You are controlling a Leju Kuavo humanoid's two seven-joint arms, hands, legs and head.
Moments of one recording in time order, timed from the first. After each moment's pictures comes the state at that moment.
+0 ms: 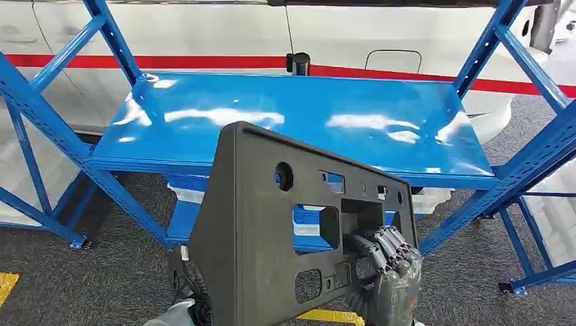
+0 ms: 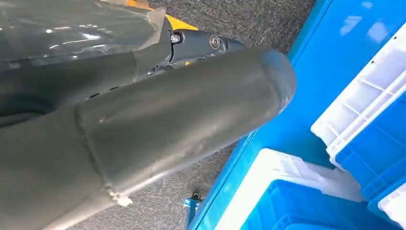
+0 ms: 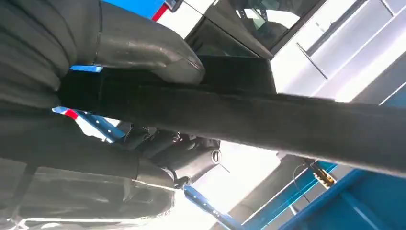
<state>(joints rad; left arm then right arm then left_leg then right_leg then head) -0.55 -0.29 1.56 -0.01 -1.04 0.14 -0.37 0.21 0.13 0.43 -1.94 1.05 -0.64 -0.45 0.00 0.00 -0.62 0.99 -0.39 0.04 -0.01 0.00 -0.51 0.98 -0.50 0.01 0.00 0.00</state>
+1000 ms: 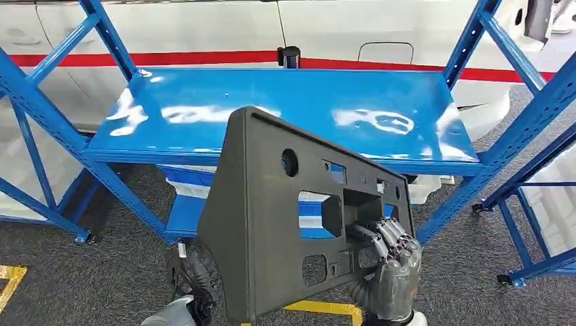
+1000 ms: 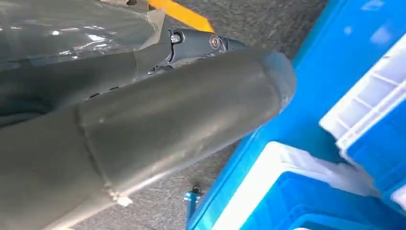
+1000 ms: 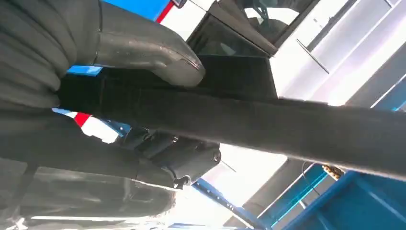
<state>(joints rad) -0.56 -0.29 1.56 -0.01 -1.00 0.11 -0.36 0.16 0.12 0.44 -1.91 1.01 -0.64 -0.43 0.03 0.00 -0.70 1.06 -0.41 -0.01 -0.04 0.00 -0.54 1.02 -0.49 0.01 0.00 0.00</state>
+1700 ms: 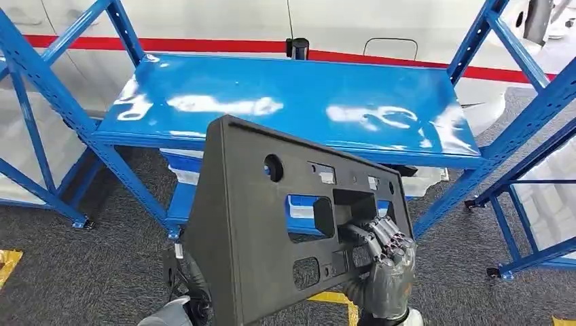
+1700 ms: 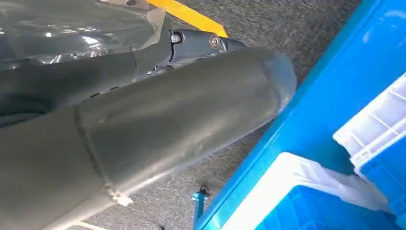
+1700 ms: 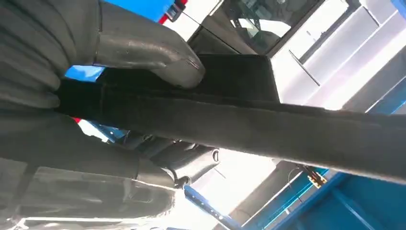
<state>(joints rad) -0.56 -0.28 1.56 -0.02 -1.00 0.10 -0.35 0.15 0.11 0.45 -1.90 1.01 -0.64 -0.43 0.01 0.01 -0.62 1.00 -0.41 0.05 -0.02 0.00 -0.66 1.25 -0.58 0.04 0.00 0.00</state>
